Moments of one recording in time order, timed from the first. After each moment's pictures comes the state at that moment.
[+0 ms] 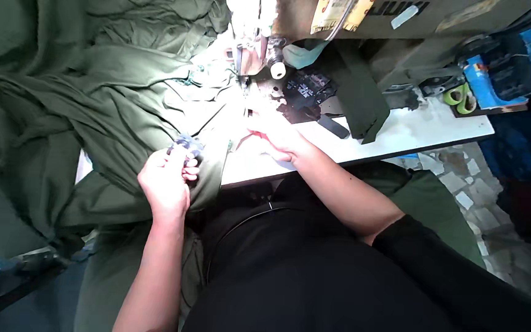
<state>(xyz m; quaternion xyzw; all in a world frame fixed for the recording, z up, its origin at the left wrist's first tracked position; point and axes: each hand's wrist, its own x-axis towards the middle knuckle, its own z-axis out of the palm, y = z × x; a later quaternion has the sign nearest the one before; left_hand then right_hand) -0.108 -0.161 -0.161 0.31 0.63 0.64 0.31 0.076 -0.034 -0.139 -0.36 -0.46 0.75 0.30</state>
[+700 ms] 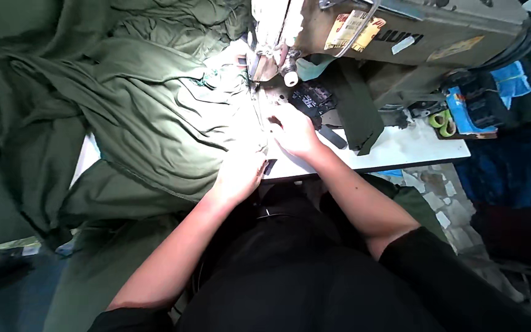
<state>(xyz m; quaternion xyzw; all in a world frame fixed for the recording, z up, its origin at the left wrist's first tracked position) -0.050 -0.127 -0.173 0.80 0.51 0.30 0.07 0.113 -0.017 -0.150 -0.40 -0.87 0.18 0.21</state>
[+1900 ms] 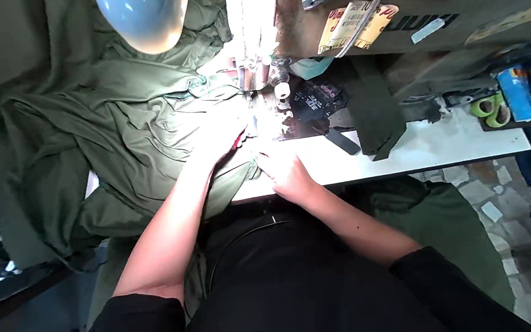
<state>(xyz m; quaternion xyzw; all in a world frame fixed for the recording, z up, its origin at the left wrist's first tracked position) -0.082 -0.038 -0.128 0.55 0.68 0.31 0.38 0.107 -0.066 -0.187 -0.30 -0.90 0.11 0.28</state>
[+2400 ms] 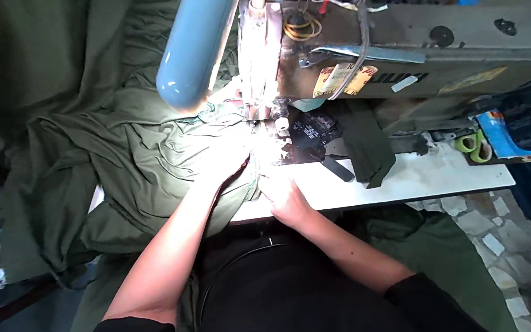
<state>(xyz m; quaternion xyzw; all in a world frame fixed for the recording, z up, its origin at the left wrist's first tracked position) -0.079 -0.026 -0.128 0.57 0.72 0.17 0.36 0.108 -0.068 -0.190 -0.32 -0.89 0.12 0.29</state>
